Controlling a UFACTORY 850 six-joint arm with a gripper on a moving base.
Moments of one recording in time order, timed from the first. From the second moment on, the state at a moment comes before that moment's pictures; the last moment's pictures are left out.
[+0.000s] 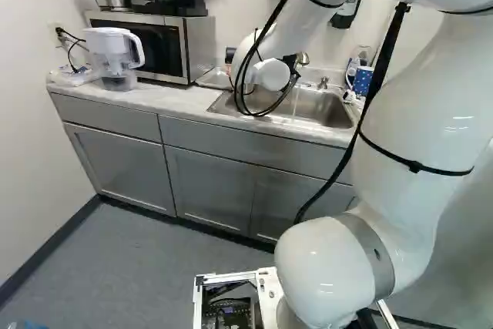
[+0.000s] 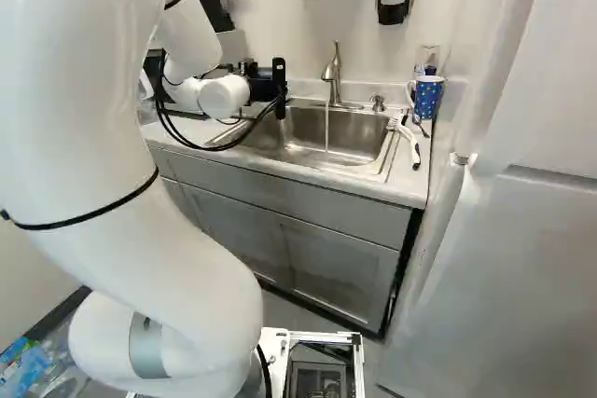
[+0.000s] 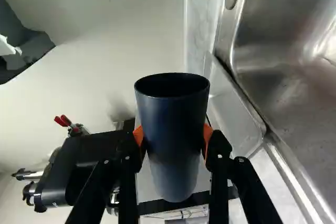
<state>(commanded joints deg) 7.7 -4.1 -46.0 4.0 43.9 90.4</state>
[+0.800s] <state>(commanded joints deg) 7.7 -4.1 -46.0 4.0 43.9 66.2</state>
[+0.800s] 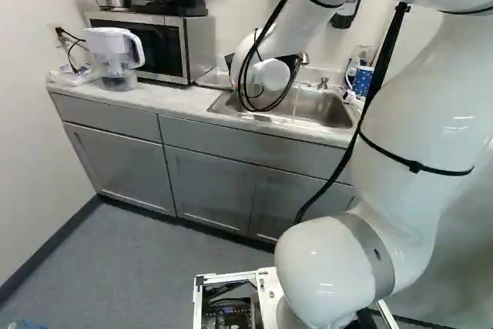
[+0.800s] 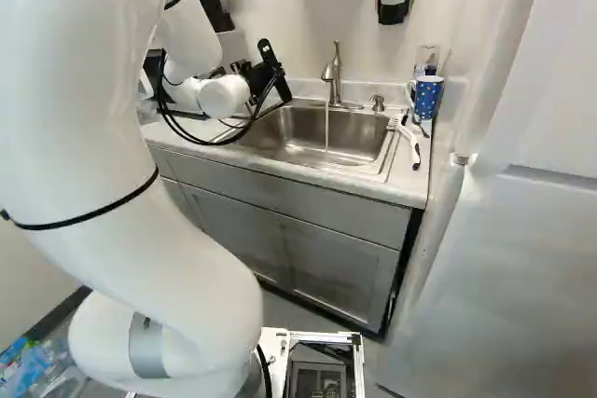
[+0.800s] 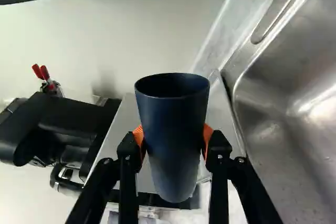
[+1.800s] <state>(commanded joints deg) 7.7 -4.1 -46.0 4.0 43.9 36.1</state>
